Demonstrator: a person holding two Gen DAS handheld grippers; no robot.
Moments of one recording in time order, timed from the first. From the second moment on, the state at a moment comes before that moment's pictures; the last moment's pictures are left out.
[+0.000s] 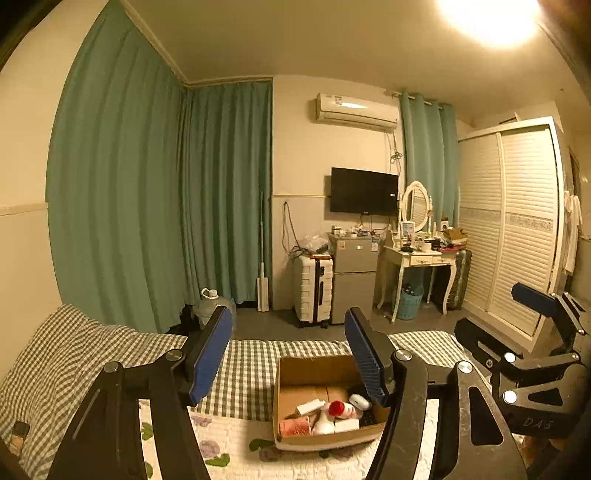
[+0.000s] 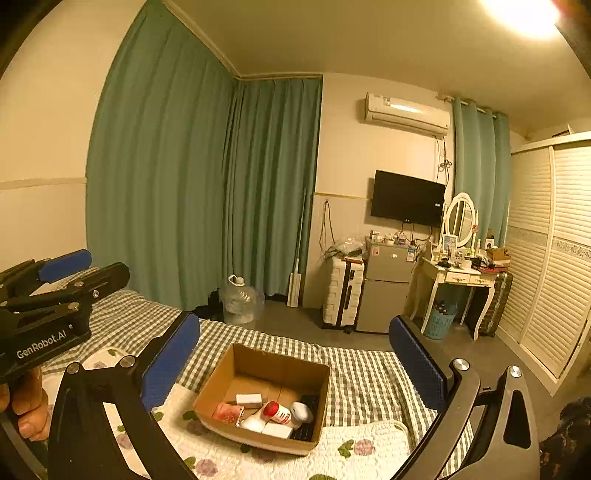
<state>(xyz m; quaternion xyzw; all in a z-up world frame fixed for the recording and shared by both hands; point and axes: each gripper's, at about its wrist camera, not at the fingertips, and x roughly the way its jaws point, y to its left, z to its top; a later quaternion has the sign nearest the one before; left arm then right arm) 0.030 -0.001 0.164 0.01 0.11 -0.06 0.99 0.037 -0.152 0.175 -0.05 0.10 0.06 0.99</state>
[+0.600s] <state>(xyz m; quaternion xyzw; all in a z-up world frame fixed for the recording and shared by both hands) 0.031 -0.006 0.064 0.02 0.15 -0.05 0.99 0.017 -0.166 0.093 -0.05 0.11 0.01 0.99</state>
